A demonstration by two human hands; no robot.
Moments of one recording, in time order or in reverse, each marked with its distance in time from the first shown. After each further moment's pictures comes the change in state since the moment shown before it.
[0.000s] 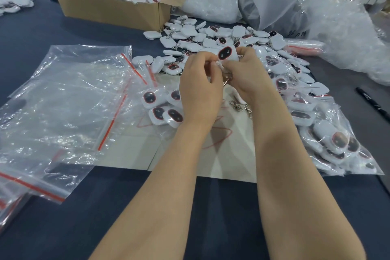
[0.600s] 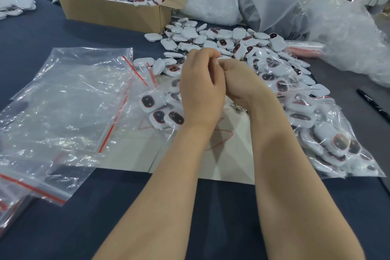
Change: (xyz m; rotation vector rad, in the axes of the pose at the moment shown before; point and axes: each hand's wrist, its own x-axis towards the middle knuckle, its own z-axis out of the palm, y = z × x) left_hand -0.001 0.006 -0.003 0.079 0.073 0.169; right_hand -0.013 -0.004 0.007 -0.417 -0.327 -0.101
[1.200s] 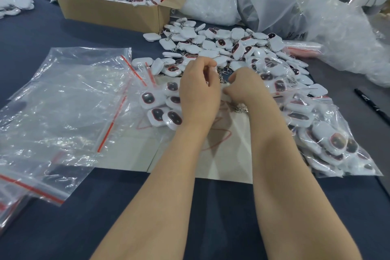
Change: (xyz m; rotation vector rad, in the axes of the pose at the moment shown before) left_hand -0.001 -0.011 0.004 -0.067 -0.122 -0.196; right_hand 0.008 0.017 -0.013 -0.731 0.224 0.293
